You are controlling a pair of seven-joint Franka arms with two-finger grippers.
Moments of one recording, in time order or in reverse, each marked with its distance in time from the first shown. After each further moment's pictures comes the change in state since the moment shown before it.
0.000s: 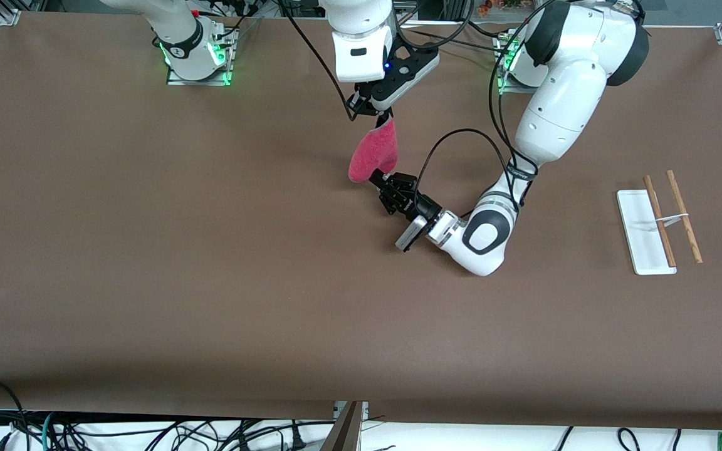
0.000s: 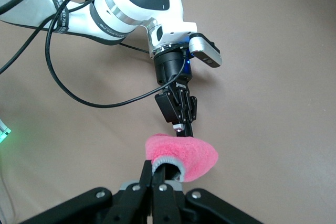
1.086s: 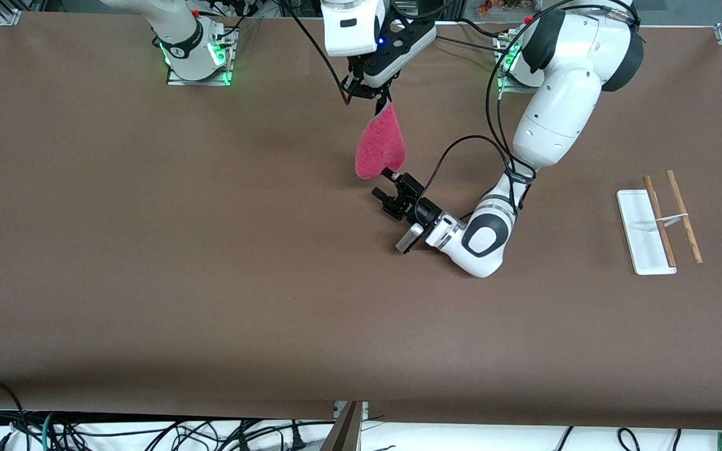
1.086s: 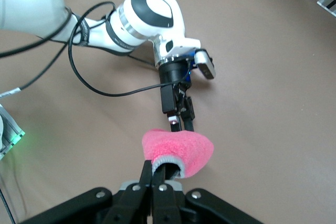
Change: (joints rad) left arm -0.005 0.051 0.012 0.028 0.000 -0.057 -0.169; right arm 0.000 -0.053 0.001 0.022 0.004 -0.022 0.002
